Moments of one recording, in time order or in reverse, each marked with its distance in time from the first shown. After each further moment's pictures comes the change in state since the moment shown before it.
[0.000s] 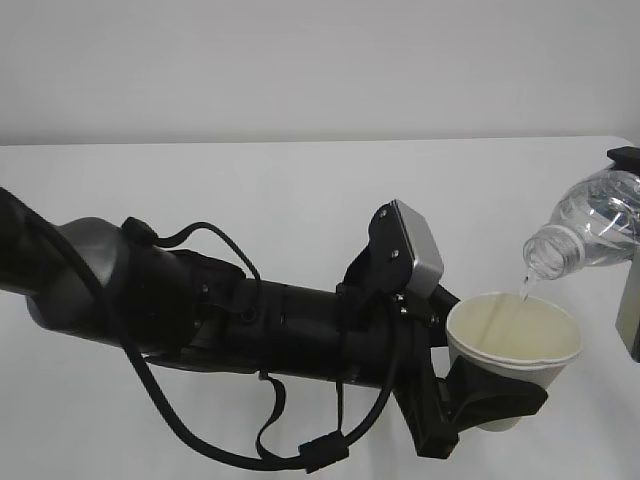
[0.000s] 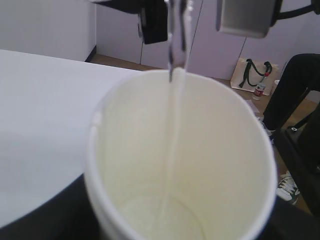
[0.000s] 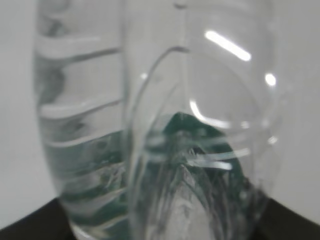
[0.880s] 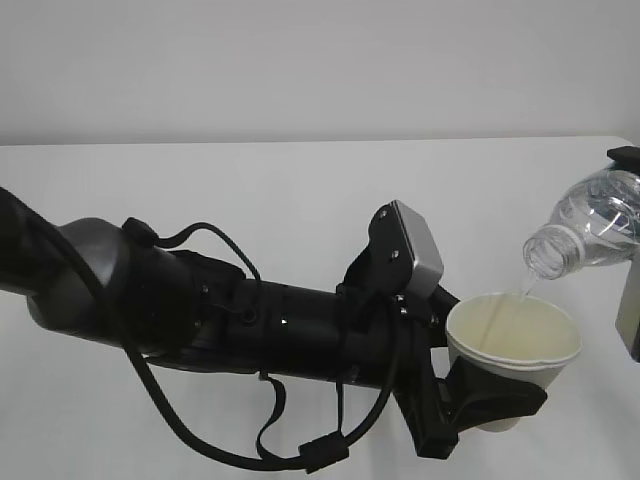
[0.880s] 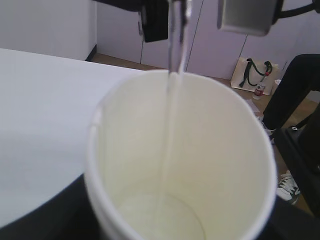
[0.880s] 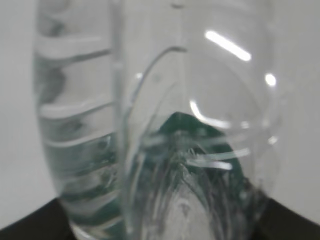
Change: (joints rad) left arm 0.000 0.002 0.000 0.000 0.000 0.000; right arm 0.000 0.000 0.000 0.000 -0.001 -0.002
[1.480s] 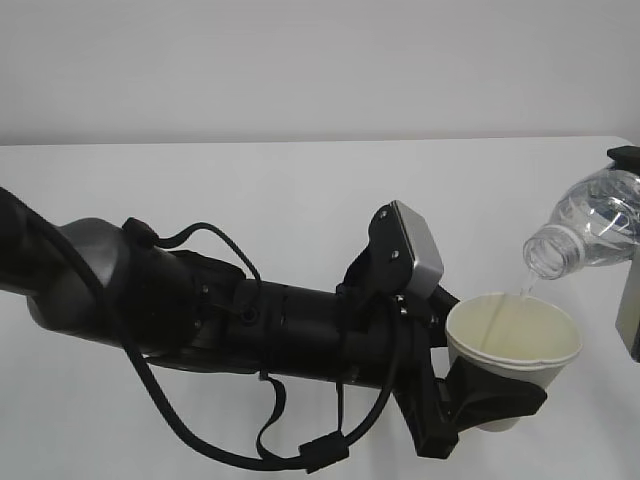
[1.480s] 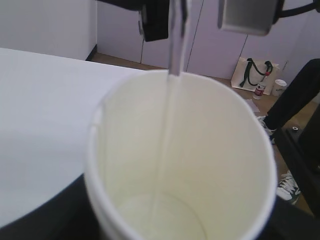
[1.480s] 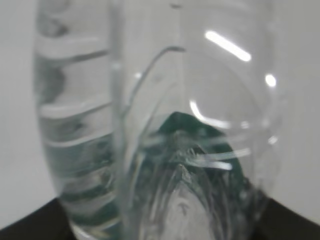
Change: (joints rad) left arm 0.000 0.000 0.000 0.000 0.002 0.000; right arm 0.000 0.000 0.000 0.000 -0.002 -0.004
